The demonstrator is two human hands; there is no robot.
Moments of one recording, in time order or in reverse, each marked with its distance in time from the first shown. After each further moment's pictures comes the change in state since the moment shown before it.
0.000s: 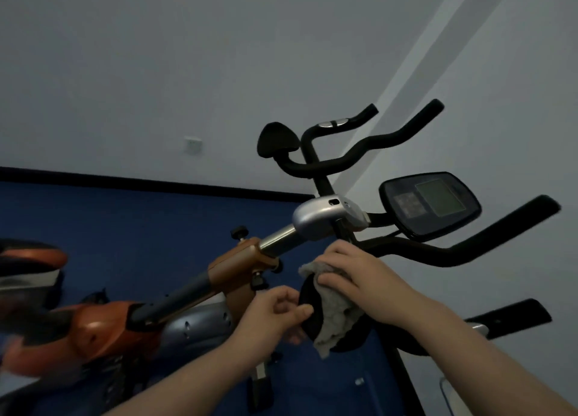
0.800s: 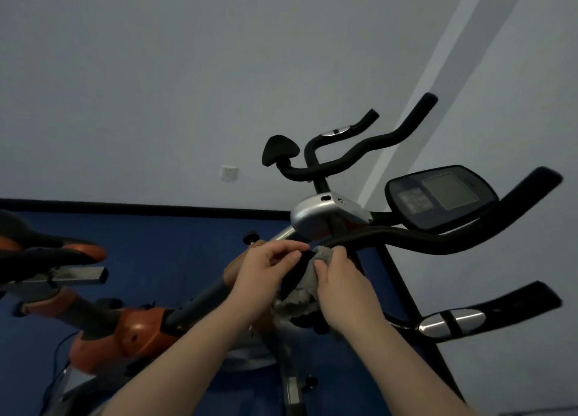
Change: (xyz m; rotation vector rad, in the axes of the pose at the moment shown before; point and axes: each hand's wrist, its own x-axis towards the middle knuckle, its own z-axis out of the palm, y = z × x) left_hand -0.005 0.039 0.042 0.303 0.353 0.461; right_hand -0.033 -0.008 0.040 0.205 0.300 0.357
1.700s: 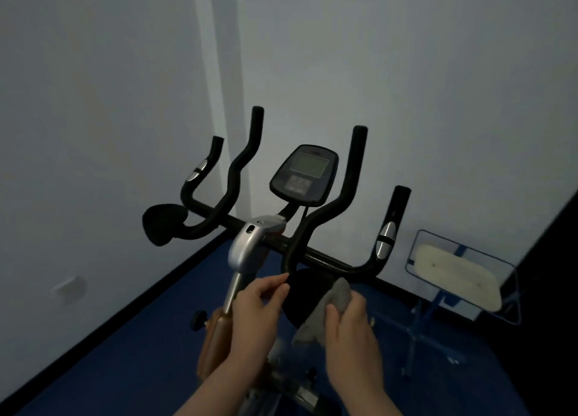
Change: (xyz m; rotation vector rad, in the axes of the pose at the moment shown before) left_hand 0.051 0.010 -0.044 0.195 -0.575 0.085; right_hand -0.051 -0.086 0.085 0.248 0.769 0.833
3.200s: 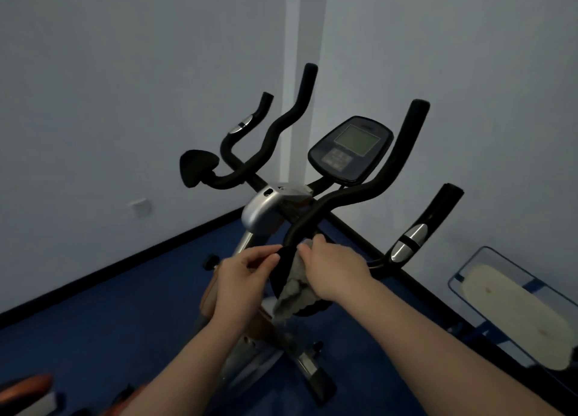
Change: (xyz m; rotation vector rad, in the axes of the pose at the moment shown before) left_hand -0.006 -0.008 0.030 -0.053 0.324 -0.026; right_hand 0.106 -0.025 -0.020 -0.555 -0.574 -0.532
